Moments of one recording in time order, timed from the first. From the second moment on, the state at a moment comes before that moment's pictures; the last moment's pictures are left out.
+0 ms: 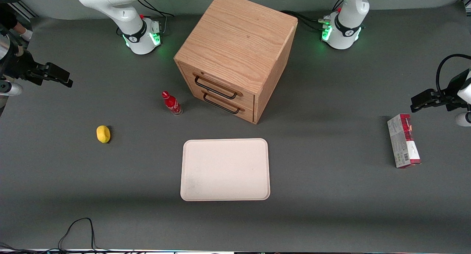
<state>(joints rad) 0.14 -0.09 -0.12 -1.65 -0.02 1.49 0.14</state>
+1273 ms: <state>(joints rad) 0.18 -0.15 0.22 -2.12 0.09 1.96 0.47</state>
